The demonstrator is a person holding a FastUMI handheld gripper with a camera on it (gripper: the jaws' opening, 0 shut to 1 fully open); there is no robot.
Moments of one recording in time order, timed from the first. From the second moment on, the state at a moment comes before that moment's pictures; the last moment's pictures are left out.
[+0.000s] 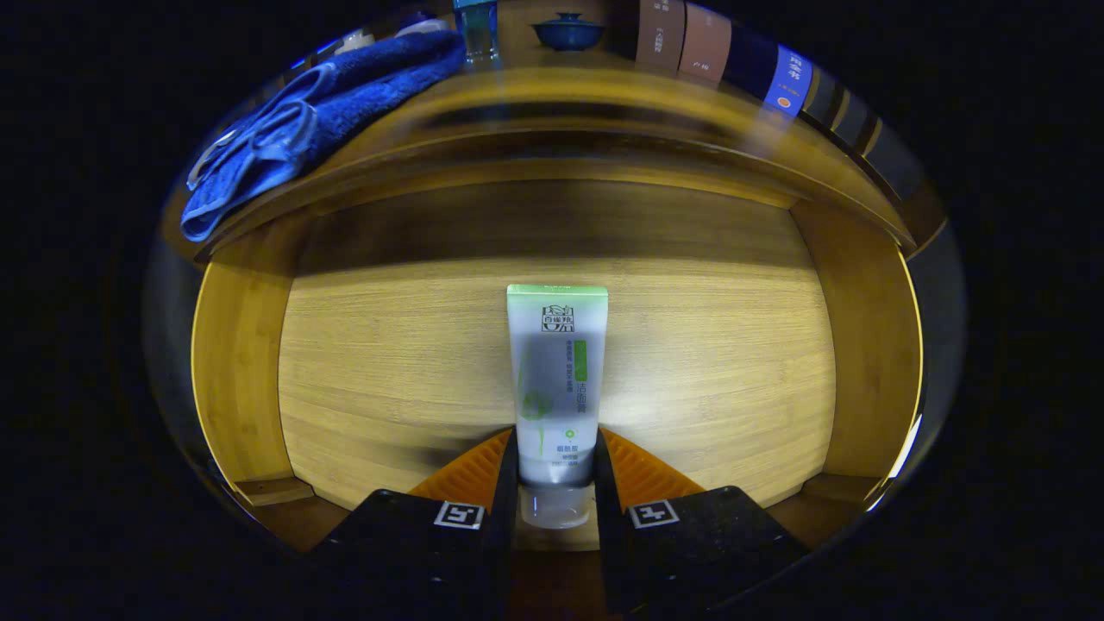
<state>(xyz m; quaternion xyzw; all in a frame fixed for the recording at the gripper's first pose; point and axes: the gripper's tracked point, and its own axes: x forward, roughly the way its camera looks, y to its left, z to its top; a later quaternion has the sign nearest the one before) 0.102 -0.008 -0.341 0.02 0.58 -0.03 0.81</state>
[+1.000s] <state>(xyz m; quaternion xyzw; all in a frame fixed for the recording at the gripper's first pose) 0.233 -0.006 -0.207 0.04 0.39 -0.02 0.92</state>
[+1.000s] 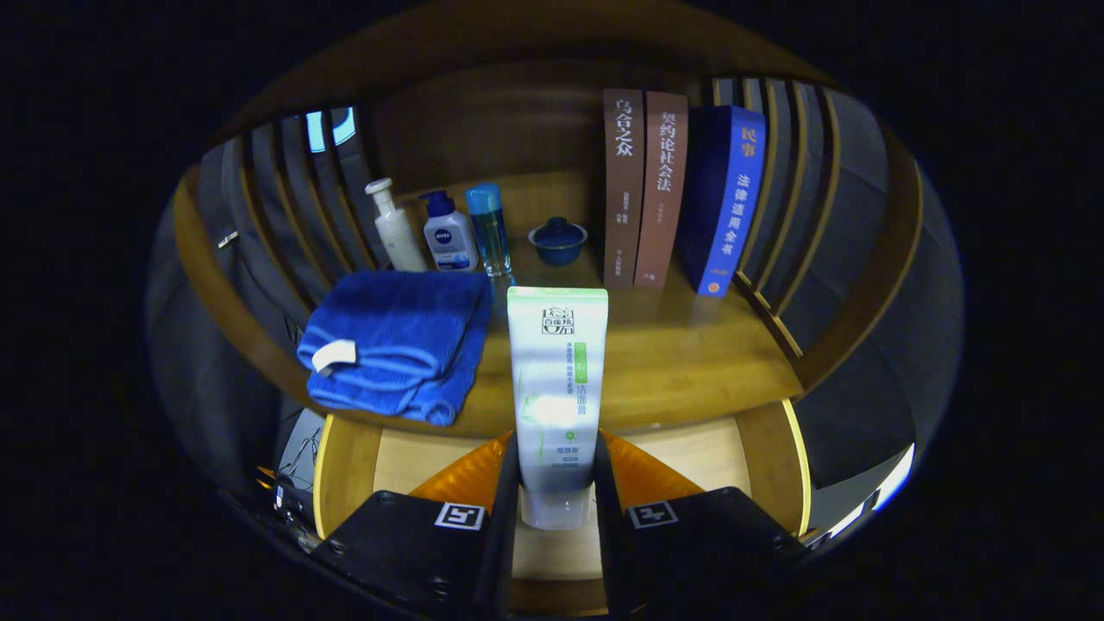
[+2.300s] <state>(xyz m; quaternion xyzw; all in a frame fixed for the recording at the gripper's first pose) 0.315 -0.008 -0.246 0.05 0.47 -0.04 0.88</state>
